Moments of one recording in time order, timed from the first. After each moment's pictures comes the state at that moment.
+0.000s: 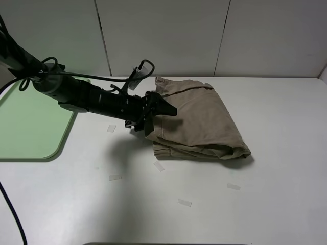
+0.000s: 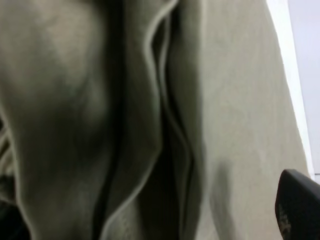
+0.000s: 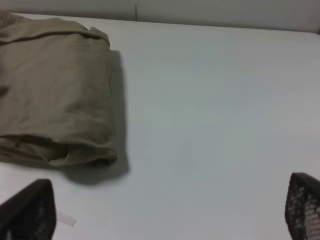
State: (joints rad) left arm -0.36 2.27 -1.16 -1.72 0.69 1.31; right arm 0.04 -0.01 -0.49 0.01 1.02 -0.02
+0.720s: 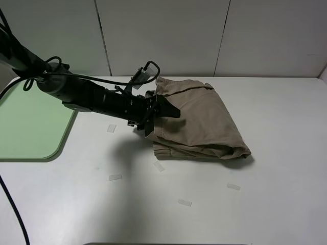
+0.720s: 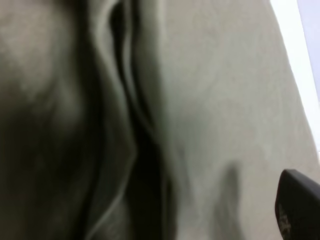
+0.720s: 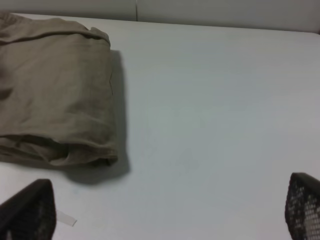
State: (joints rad) left arm -0.38 2.27 -1.17 -1.72 0.66 1.36; right arm 0.04 -0.01 -0.49 0.01 1.02 -0.02
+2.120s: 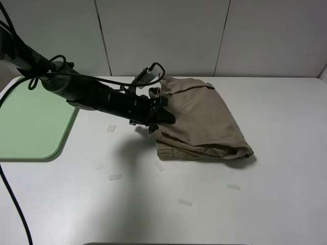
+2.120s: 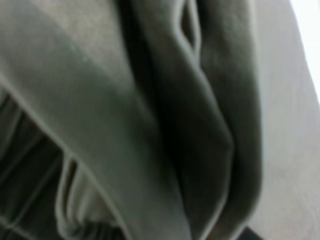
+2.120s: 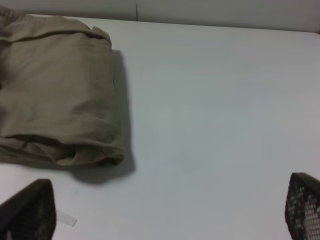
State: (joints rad) left arm -0.40 2.28 -1.22 -1.66 0.63 1.32; right arm 0.04 -0.01 -0.49 0.01 1.02 -0.02
